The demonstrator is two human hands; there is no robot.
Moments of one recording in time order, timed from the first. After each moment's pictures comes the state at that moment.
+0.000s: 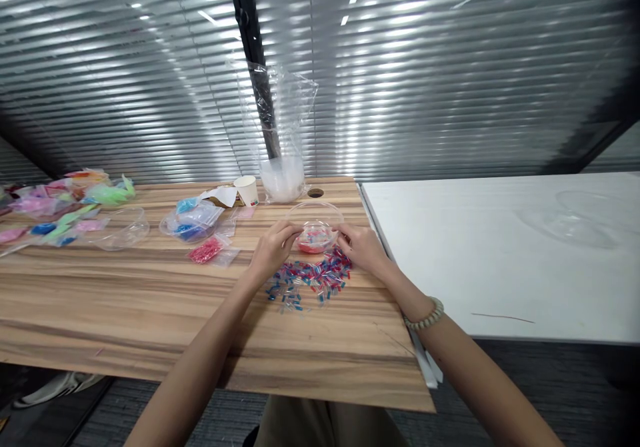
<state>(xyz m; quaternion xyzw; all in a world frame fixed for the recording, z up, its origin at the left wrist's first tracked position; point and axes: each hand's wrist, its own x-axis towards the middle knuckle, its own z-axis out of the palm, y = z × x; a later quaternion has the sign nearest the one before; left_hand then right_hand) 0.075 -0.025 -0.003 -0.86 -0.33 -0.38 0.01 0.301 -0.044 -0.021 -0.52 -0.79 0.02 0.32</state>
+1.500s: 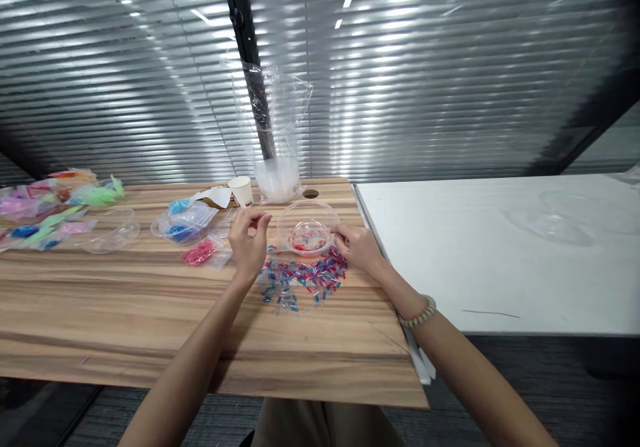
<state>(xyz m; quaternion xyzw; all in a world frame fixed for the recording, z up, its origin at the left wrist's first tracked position) 0.073 -0.033 0.020 -0.66 -0.42 -0.62 0.01 0.304 -0.042 -0.026 -0.48 -0.79 -0.04 0.37</state>
